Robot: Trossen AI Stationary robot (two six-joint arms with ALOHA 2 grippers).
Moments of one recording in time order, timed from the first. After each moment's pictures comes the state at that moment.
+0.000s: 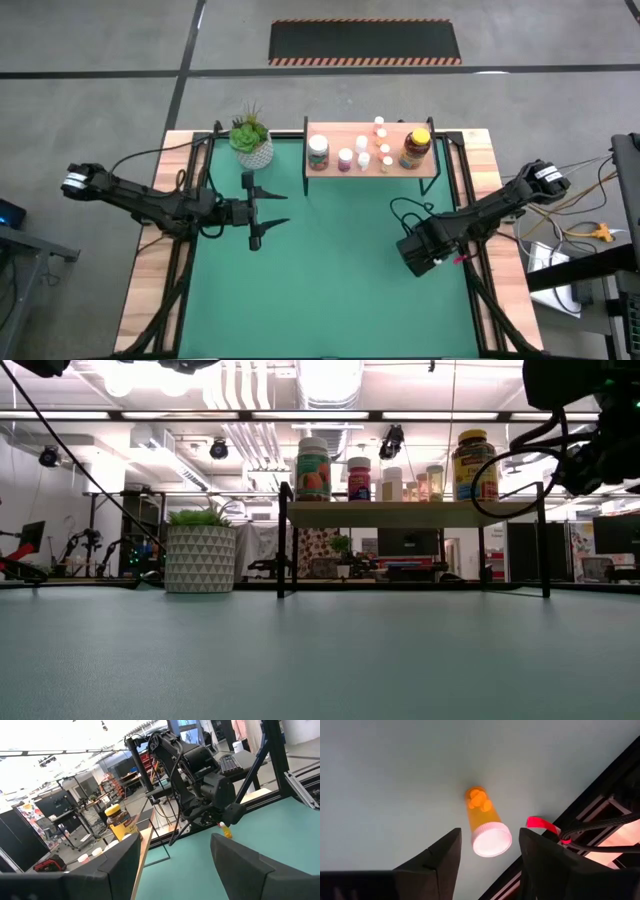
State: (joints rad) left arm -0.21 0.90 0.56 0.43 -0.30 0.45; right arm 0.38 1.42 0.84 -1.19 -0.26 1.36
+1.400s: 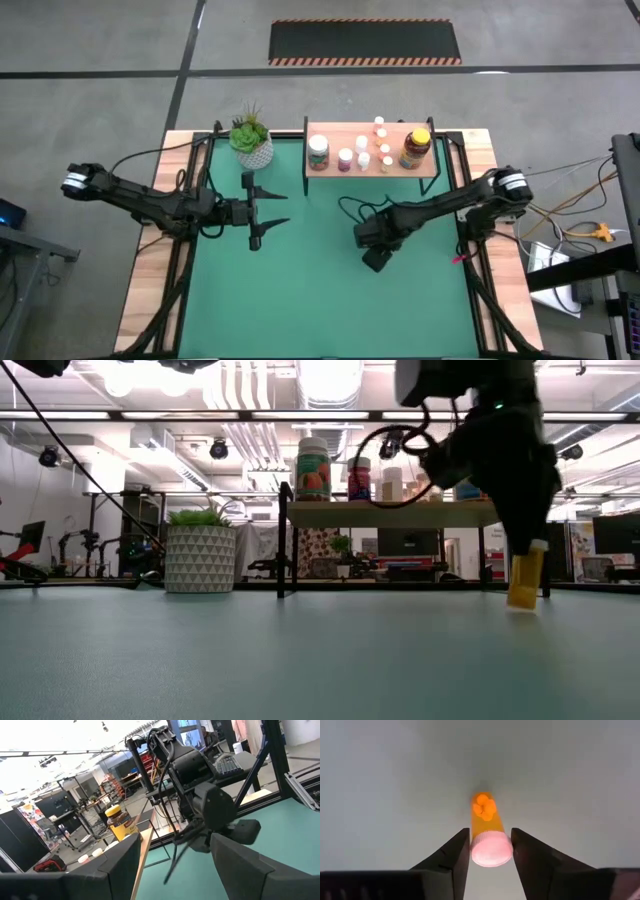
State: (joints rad) left arm -0.21 0.90 0.56 0.44 -0.30 0.45; right arm 0.18 1.70 1.16 -1.01 -0.10 0.91
